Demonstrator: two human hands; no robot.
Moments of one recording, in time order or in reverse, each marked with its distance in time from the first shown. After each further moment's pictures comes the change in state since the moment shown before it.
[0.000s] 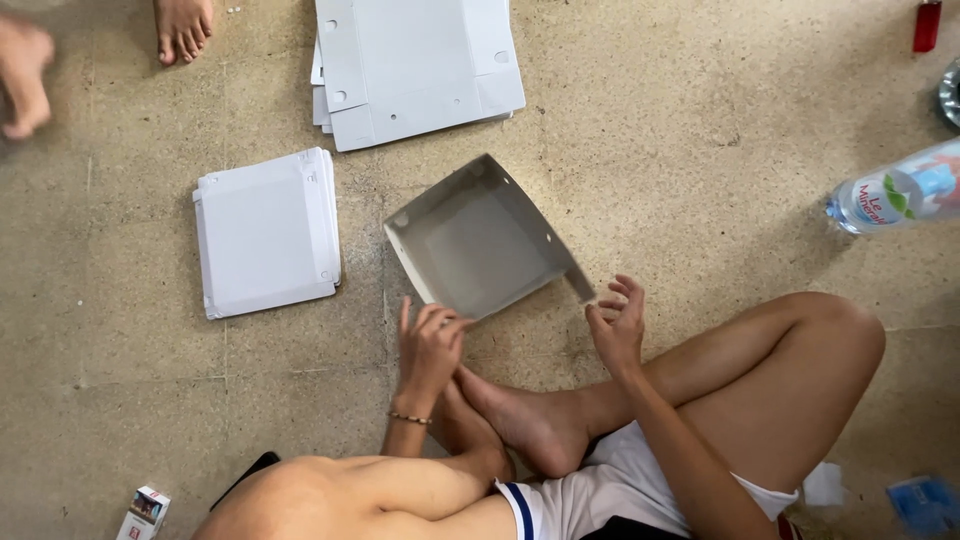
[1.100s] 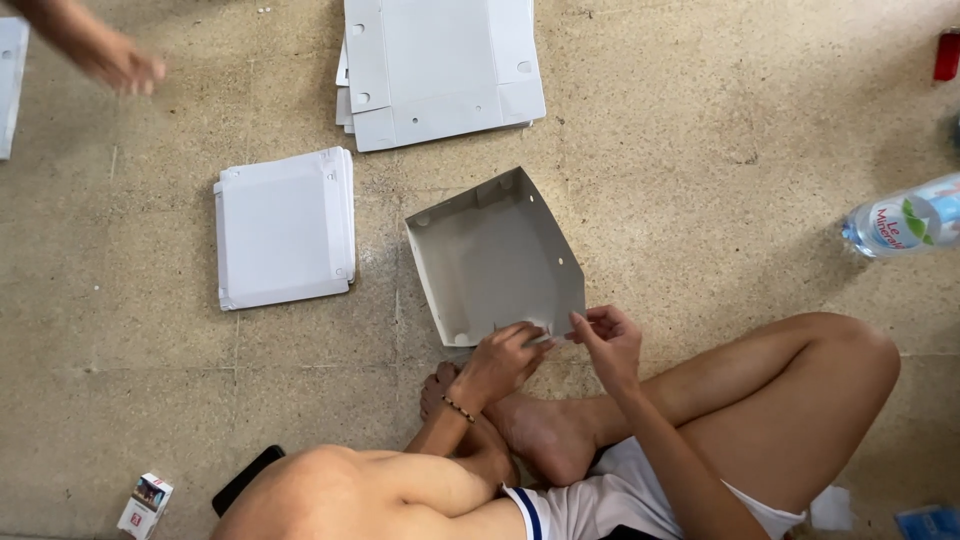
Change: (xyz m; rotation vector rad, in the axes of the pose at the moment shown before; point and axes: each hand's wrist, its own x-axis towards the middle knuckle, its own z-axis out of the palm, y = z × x) left_hand 0.009 0.048 0.019 -0.195 -0.069 0.477; right_hand -0.019 -0.029 0.012 0.311 -0.148 0.010
